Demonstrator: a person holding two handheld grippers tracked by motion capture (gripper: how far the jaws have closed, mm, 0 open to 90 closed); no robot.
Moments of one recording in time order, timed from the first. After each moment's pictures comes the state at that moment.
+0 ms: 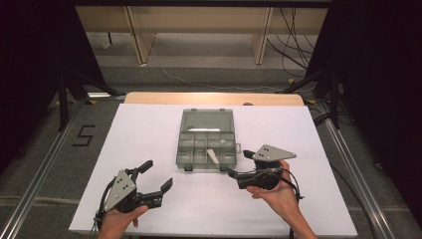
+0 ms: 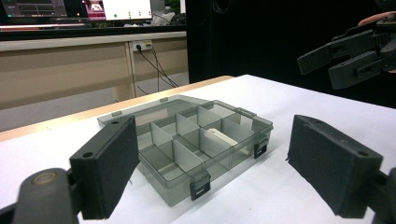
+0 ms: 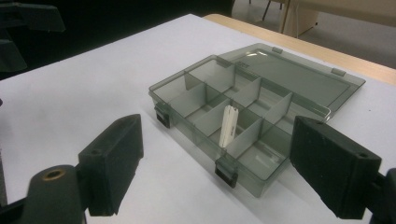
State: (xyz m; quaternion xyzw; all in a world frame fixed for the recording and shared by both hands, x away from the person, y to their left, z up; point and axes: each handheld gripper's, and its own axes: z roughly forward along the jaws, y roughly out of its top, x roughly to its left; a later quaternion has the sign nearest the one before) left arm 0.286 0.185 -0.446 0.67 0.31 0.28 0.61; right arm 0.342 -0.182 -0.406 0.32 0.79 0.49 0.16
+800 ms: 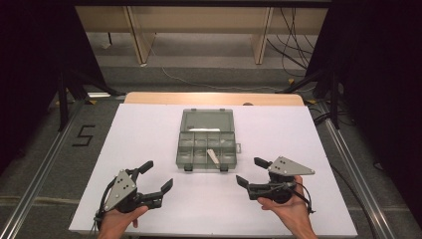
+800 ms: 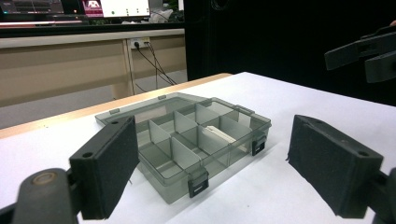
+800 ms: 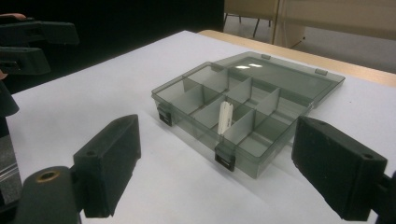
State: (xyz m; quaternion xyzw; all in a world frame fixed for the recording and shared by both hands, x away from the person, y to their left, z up) left arm 0.286 0.184 -0.446 0.68 0.31 0.27 0.61; right arm 0.312 -0.208 -0.412 0.33 0.76 0.53 0.18
